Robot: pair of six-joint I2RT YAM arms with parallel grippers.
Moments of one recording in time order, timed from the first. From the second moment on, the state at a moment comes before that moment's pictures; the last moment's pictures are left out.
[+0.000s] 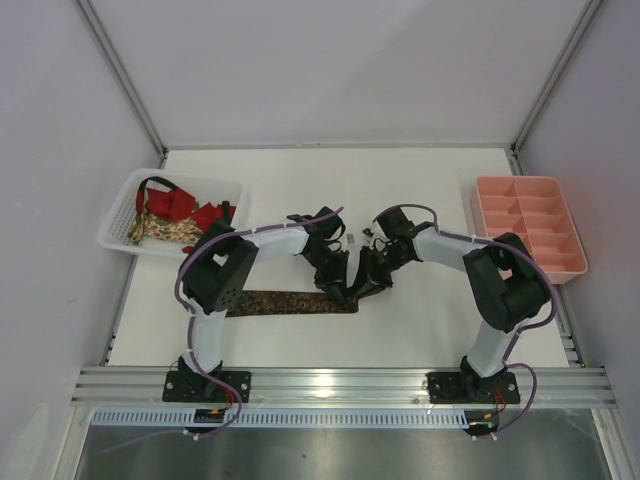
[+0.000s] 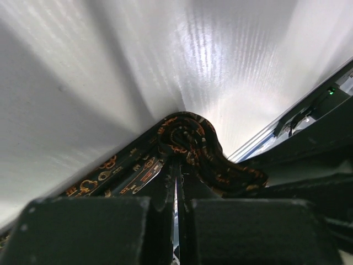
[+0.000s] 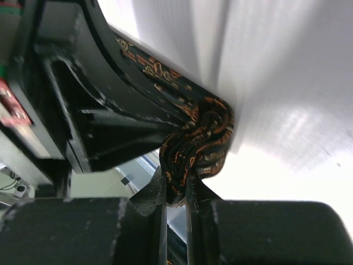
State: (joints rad) left arm -0.70 2.02 1.30 -0.62 0.62 -0.54; right arm 0.50 1.75 0.99 -0.48 -0.76 0.58
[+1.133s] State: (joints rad) left arm -0.66 1.83 1.16 -0.71 0.29 -0.50; right arm 0.66 2.00 1.24 -0.57 -0.75 0.62
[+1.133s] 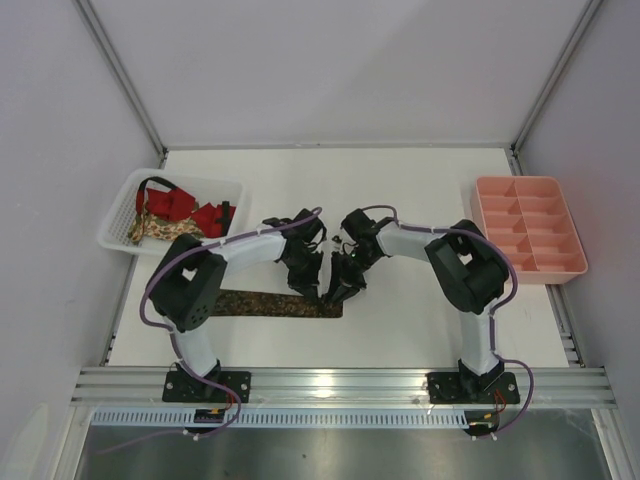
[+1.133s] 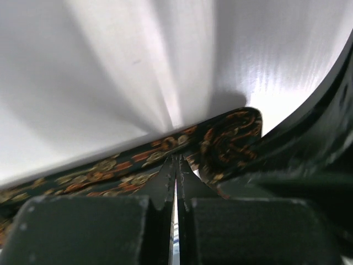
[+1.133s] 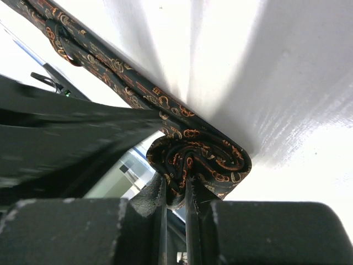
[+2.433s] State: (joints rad) left arm -0.49 1.60 0.98 -0.65 0.41 -0.54; right arm 0.70 2.06 1.23 -0.31 -0.90 0.68
